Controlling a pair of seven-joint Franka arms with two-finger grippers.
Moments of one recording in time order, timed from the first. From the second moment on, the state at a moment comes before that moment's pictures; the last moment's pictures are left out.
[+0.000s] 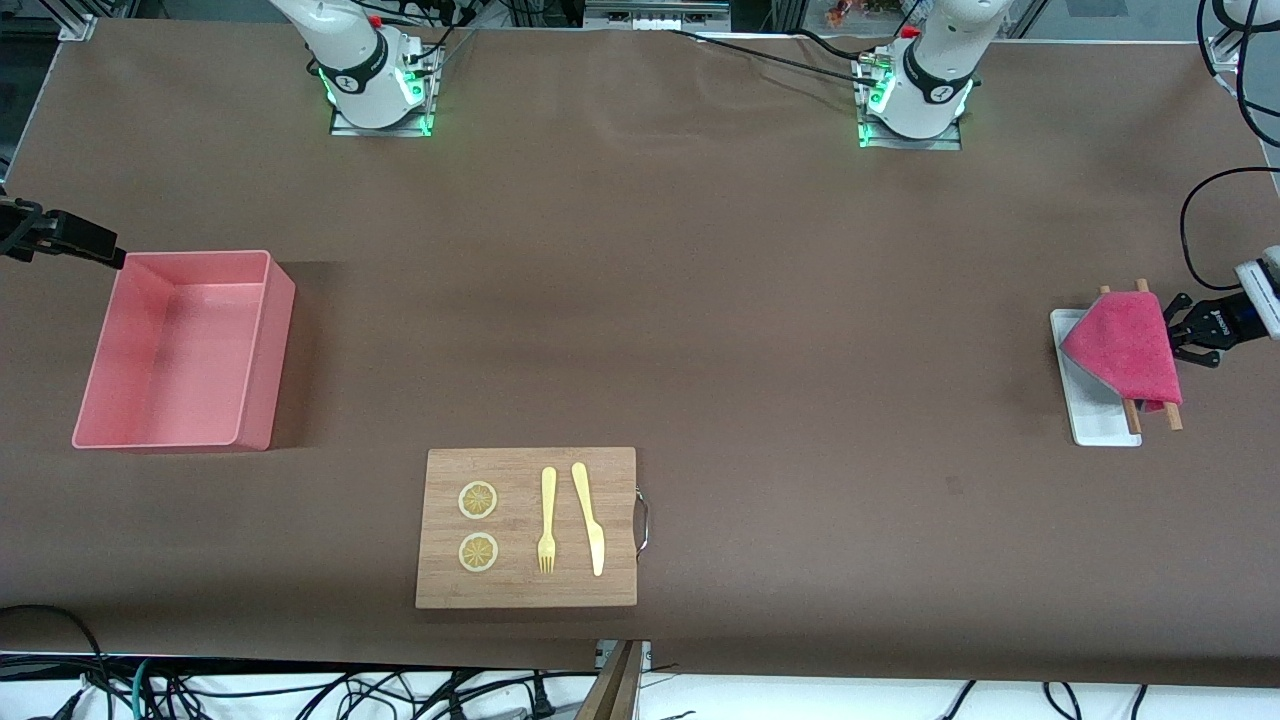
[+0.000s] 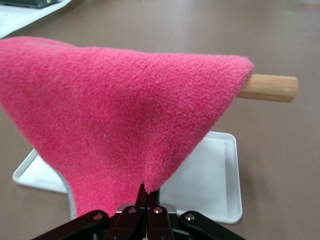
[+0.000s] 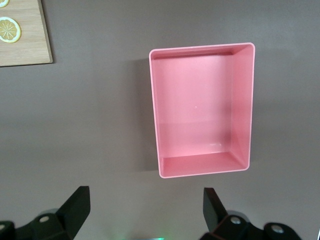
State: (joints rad) left arm 0.96 0.85 -0.14 -1.49 -0.58 1.74 2.49; right arm -0.11 0.14 0.03 -1.45 -0.07 1.47 -0.03
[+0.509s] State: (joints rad) left arm 0.97 0.65 -0.12 -1.48 -0.40 1.63 2.21; right arm -0.05 0.15 0.05 -1.44 -0.07 1.46 0.08
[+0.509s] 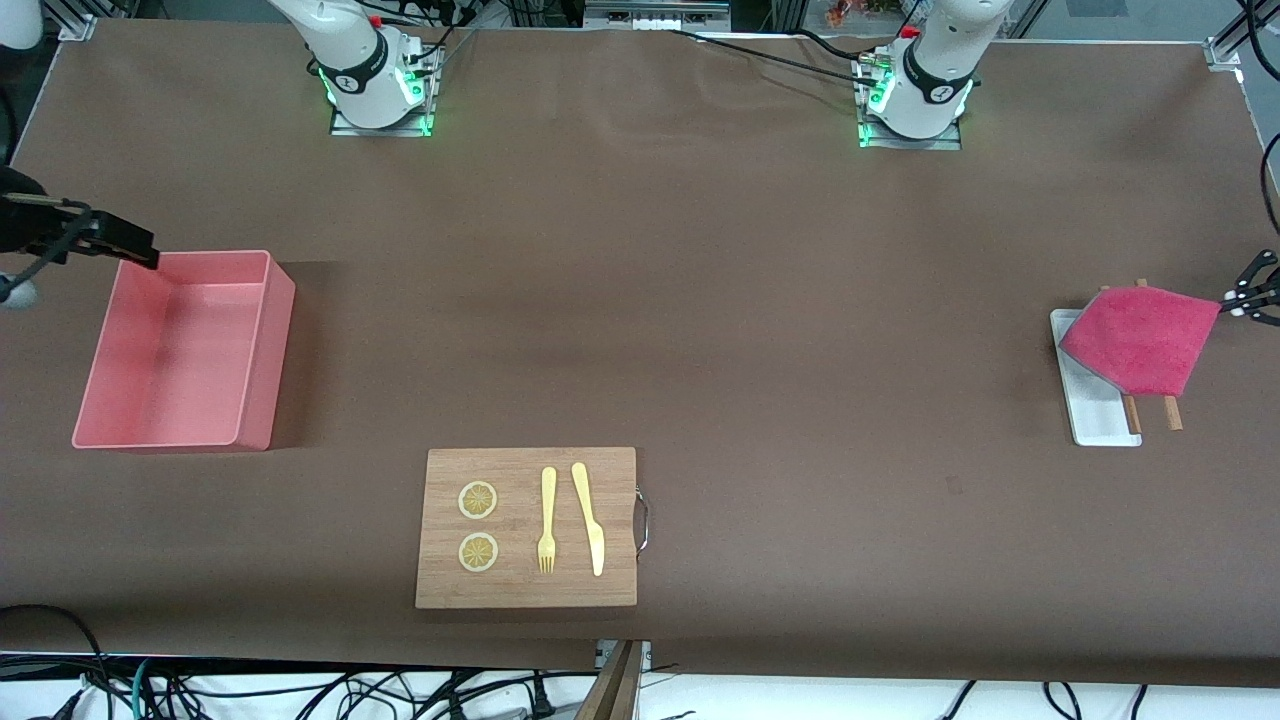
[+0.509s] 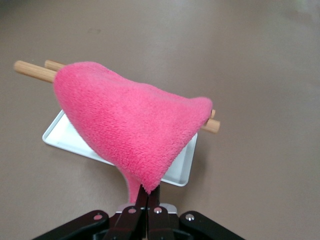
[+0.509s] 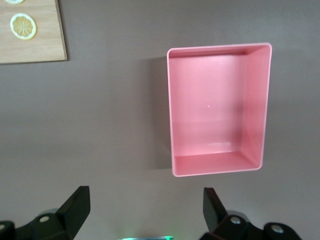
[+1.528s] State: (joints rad) left arm 0.75 0.21 -0.16 -1.47 -0.17 1.41 1.35; right arm 0.07 0.26 0.05 -1.44 -0.07 1.46 0.19
